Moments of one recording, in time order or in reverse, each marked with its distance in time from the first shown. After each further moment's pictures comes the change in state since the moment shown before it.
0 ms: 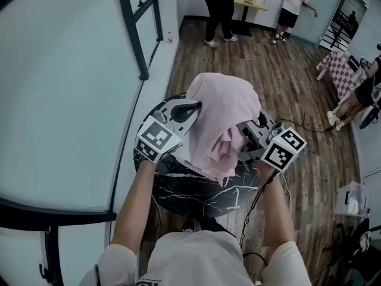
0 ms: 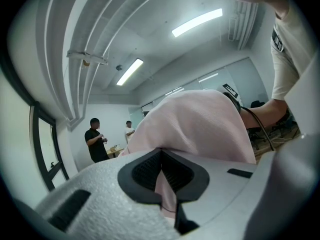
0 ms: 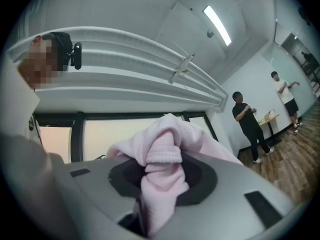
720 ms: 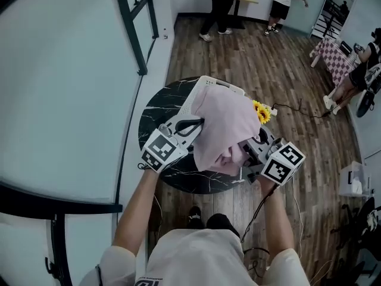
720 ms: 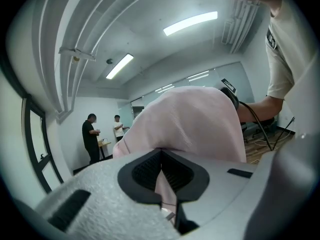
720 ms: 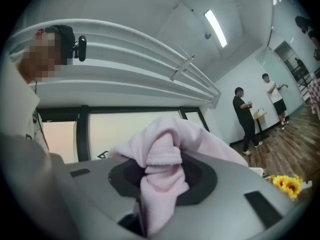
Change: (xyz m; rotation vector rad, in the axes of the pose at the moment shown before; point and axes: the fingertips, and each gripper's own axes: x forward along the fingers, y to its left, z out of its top) left arm -0.080 -0.125 -0.018 -0.026 0.056 -0.127; right arm -0.094 0.109 -0.056 0.015 0.060 -0.094
